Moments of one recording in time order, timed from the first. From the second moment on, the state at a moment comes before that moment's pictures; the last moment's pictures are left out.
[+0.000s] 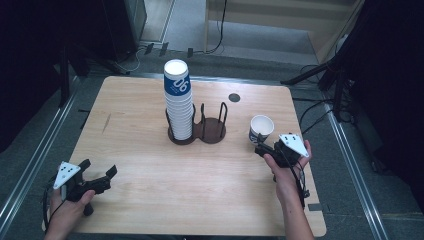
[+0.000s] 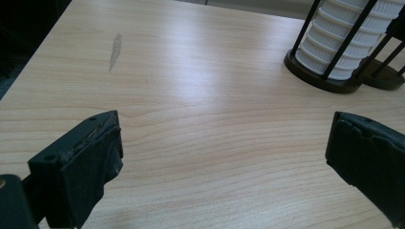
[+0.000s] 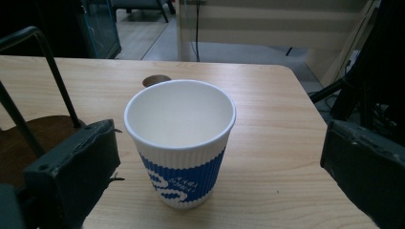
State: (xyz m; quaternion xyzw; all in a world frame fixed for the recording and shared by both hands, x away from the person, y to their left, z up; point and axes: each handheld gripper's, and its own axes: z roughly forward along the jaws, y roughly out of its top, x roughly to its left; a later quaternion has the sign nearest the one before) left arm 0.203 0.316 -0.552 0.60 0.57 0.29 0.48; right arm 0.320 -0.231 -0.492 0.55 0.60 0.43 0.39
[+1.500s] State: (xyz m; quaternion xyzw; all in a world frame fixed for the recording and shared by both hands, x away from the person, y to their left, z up) left arm 0.203 0.316 -0.552 0.60 0.57 0.29 0.48; right arm 0.240 -0.289 -0.508 0.55 0.62 0.42 0.38
